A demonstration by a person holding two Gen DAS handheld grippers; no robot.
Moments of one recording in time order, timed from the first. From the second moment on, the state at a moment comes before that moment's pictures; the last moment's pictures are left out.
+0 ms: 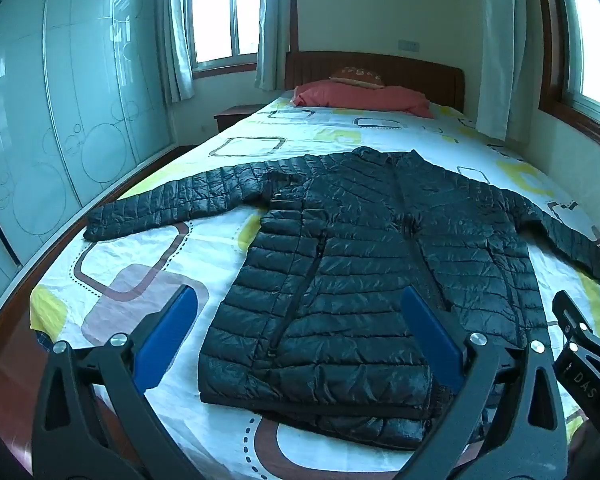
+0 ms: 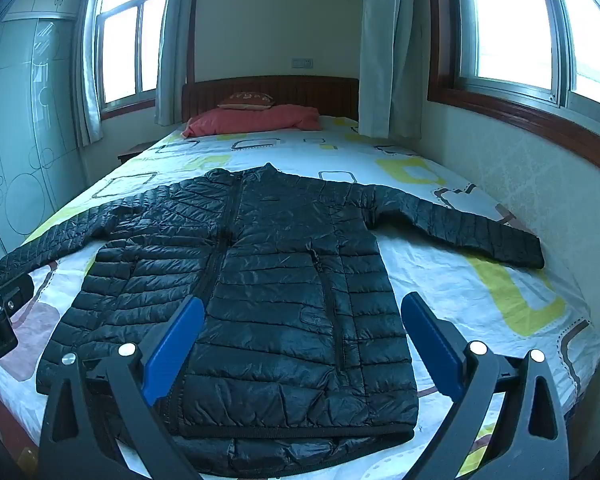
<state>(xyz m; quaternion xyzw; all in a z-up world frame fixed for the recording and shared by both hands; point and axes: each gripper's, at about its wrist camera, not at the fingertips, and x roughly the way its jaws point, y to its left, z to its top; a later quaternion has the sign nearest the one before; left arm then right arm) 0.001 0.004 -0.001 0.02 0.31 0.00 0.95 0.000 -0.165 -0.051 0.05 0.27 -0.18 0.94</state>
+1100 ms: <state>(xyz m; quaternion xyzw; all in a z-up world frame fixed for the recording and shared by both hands) -0.002 0.009 -0.001 0.02 0.31 0.00 0.95 0.000 -0.165 -0.051 0.04 0.27 -0.18 0.94</state>
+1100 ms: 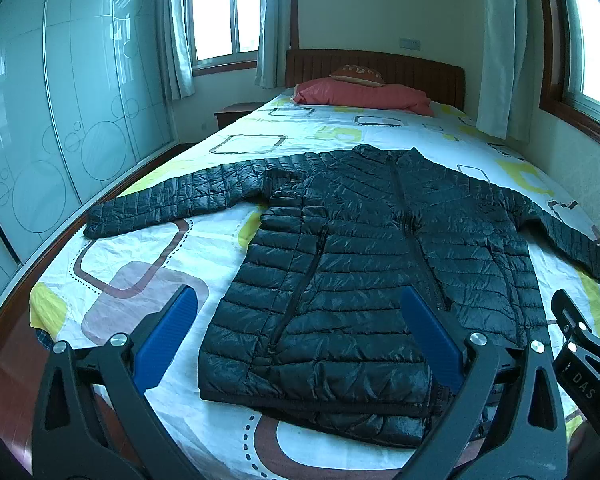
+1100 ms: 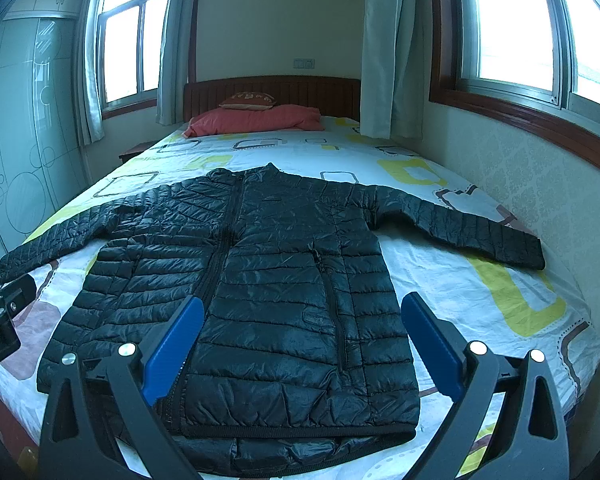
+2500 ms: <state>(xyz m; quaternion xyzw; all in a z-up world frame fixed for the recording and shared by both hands) -0.005 0.006 -0.014 0.02 0.32 -0.01 0.95 0.001 -0.165 -0.054 0.04 0.27 -0.18 0.94</state>
